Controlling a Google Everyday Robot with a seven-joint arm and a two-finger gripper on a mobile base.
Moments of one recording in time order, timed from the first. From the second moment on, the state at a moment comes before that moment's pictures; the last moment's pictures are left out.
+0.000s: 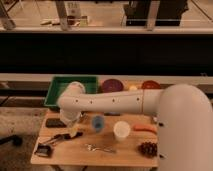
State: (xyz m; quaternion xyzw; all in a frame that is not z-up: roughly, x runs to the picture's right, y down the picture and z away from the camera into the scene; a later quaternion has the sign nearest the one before) arm -0.196 0.188 0.750 -0.29 -0.24 -0.27 0.89
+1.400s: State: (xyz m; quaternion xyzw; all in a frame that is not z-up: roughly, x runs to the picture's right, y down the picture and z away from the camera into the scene) arm -0.281 0.173 0.787 -0.30 -0.21 -0.25 0.90
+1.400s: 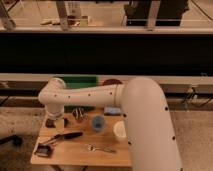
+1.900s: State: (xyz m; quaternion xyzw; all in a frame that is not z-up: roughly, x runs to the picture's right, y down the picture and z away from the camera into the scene) arm -0.289 0.173 0.801 -0.30 -0.19 -0.21 0.91
